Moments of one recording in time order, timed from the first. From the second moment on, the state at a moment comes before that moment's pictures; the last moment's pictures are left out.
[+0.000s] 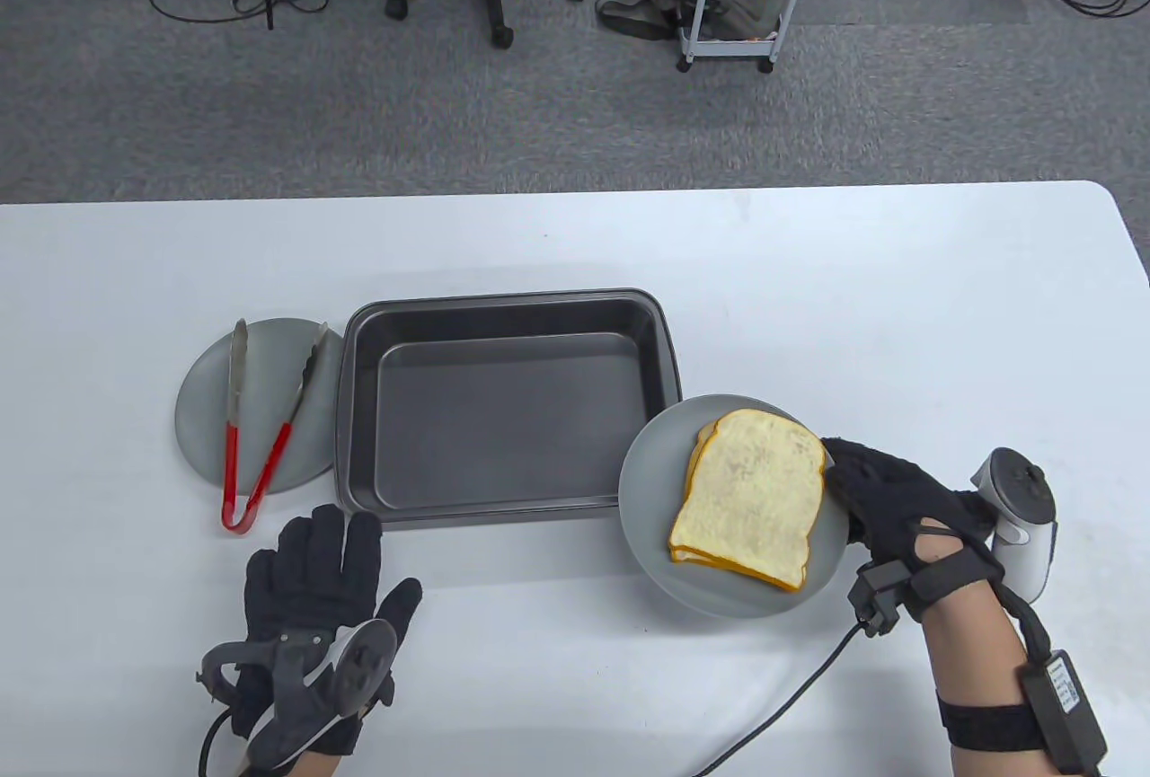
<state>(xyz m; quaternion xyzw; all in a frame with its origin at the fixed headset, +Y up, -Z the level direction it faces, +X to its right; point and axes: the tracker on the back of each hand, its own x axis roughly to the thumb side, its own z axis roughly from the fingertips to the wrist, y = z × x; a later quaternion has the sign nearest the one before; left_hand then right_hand) -0.217 -0.697 -0.063 0.07 -0.01 -0.07 1.00 0.311 -0.721 -0.185 -0.12 0.17 0.69 0.69</state>
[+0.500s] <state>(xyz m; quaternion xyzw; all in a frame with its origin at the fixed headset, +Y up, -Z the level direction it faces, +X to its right) -0.209 -0.722 -0.062 0.05 -0.02 -0.11 0.99 0.312 -0.721 -0.186 -0.13 0.16 0.70 0.68</state>
